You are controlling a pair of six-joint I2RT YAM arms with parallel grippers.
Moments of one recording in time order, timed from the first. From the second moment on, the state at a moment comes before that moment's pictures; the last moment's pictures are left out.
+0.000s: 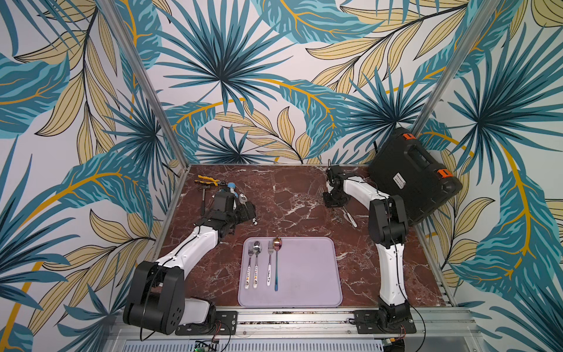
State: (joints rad) left arm -0.19 1.36 0.81 -0.15 0.10 -0.57; right arm 0.23 2.28 1.84 -0.89 0.05 0.17
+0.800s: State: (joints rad) left arm -0.19 1.31 0.80 -0.15 0.12 -0.58; right arm 0.24 2.19 1.74 -0.89 0.08 0.21
